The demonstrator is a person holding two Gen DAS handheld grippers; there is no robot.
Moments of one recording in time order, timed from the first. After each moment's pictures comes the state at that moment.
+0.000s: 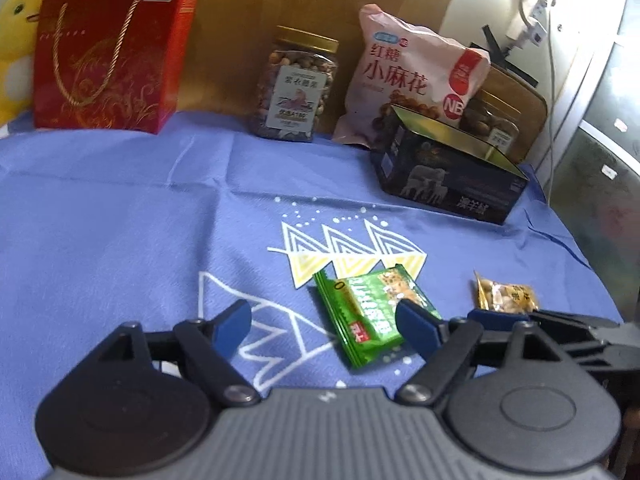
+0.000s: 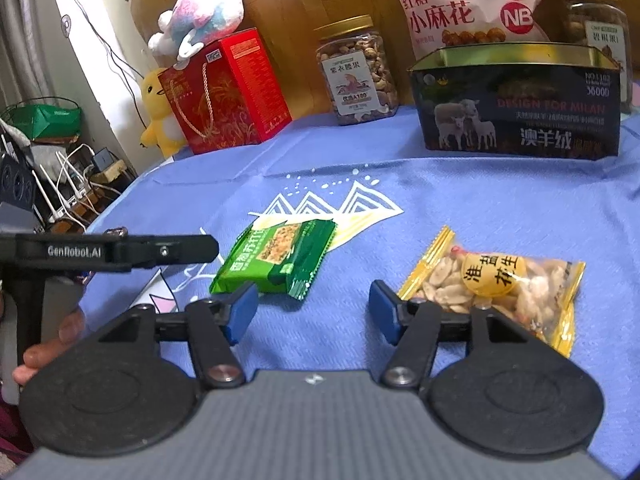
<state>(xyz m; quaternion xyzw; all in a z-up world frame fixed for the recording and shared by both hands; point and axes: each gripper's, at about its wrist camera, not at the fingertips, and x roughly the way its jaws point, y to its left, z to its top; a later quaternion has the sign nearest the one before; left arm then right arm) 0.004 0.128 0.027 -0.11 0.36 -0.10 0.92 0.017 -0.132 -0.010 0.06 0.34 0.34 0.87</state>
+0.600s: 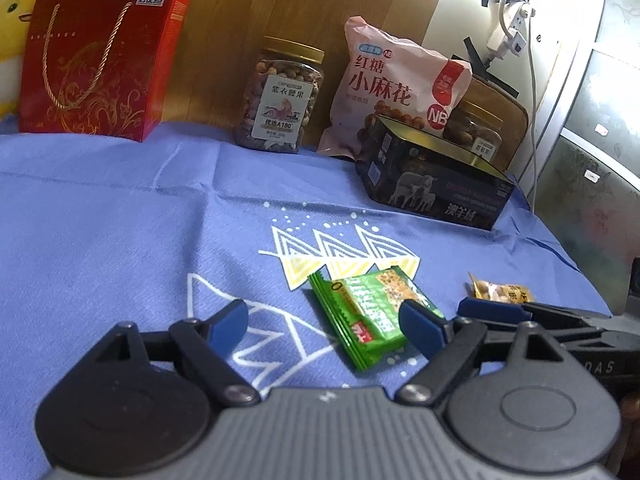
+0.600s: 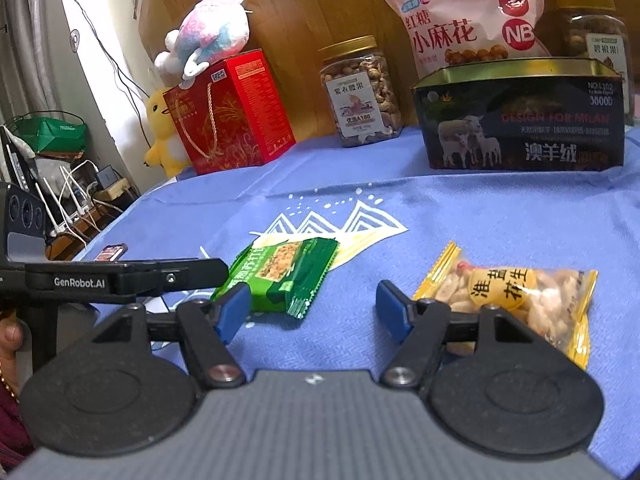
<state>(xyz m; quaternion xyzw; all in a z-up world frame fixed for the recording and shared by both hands) -0.001 0.132 0.009 -0.12 0.32 -0.13 0.93 0.016 -0.130 -0.019 0.07 0.29 0.35 0.89</state>
